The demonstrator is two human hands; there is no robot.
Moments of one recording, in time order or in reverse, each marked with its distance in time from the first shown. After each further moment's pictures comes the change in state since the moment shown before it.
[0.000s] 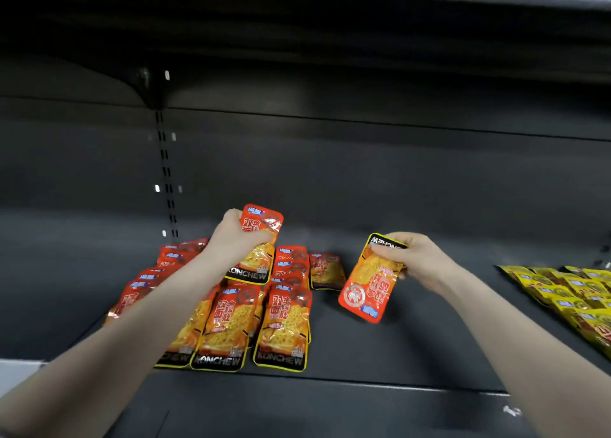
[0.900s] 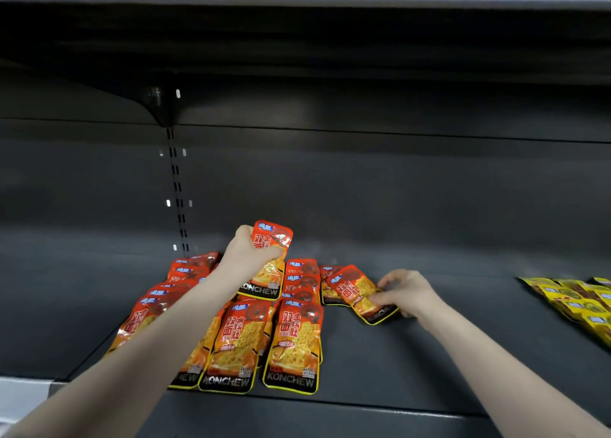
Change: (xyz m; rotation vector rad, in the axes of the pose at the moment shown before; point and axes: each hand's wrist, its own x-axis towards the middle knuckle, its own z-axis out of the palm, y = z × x) left_hand 0.014 -0.012 0.009 0.012 0.006 -0.004; right_hand 0.007 0.028 0.035 -0.230 0.159 0.201
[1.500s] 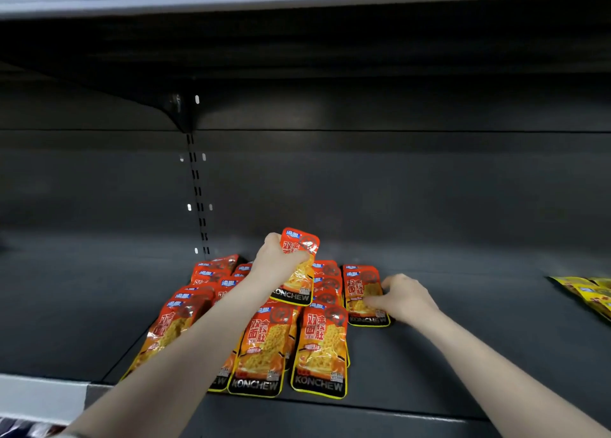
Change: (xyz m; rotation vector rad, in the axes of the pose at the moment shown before) left_hand 0.002 0.000 0.008 0.006 -0.034 -0.037; right_hand -0.005 -0.022 0.041 -0.460 -0.009 -0.053
